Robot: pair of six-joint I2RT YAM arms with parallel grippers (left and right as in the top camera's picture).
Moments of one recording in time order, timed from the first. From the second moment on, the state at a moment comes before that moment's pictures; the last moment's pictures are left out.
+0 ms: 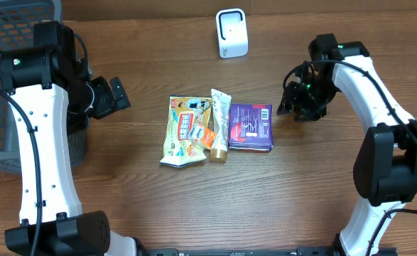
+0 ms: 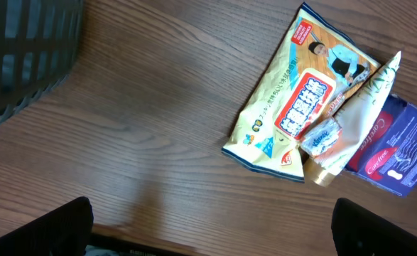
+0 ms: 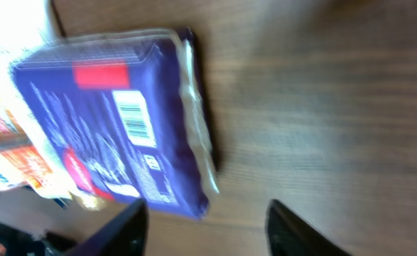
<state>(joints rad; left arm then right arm) 0.15 1.67 1.90 -1.65 0.10 -0.30 0.11 2.03 1.66 -1.28 -0.41 0.24</state>
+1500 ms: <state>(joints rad) 0.15 1.68 1.90 -1.65 0.10 -0.30 0.14 2.02 1.28 -0.93 -0.73 0.18</state>
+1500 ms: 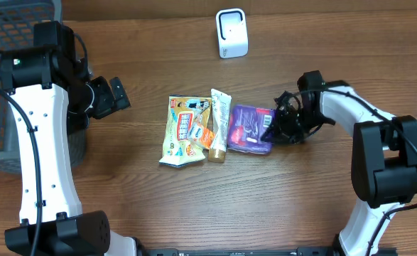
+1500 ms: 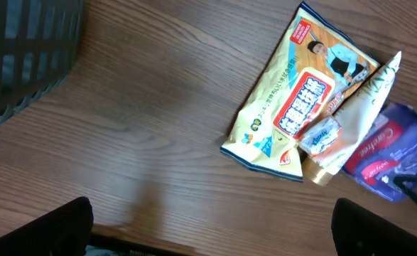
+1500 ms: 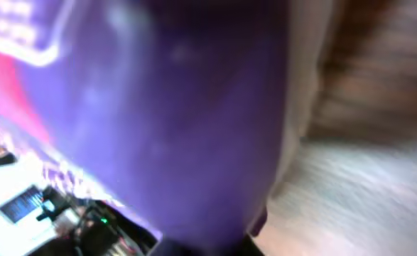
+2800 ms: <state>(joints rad) 0.15 1.68 1.90 -1.65 0.10 -0.30 0.54 1.97 1.61 -1.25 0.14 0.64</state>
